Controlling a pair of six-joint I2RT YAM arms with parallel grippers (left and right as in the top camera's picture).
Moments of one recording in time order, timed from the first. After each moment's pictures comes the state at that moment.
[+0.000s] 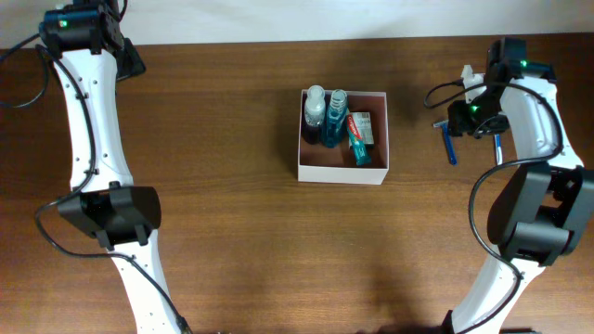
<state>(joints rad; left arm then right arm) 0.11 2.37 2.74 -1.52 -0.44 -0.34 -0.22 2.13 1.82 -1.07 -0.03 -0.25</state>
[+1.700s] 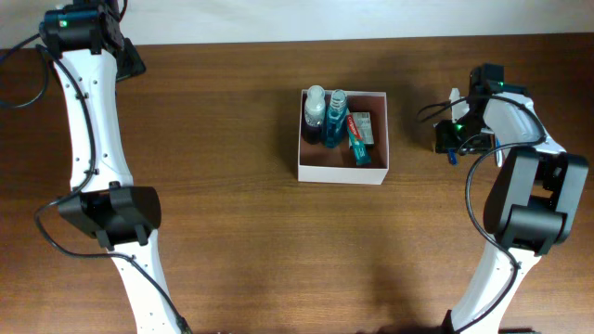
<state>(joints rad) 0.11 2.37 2.74 -1.52 -0.44 -0.34 -0.21 2.21 1.68 -0.93 -0.03 -0.18</state>
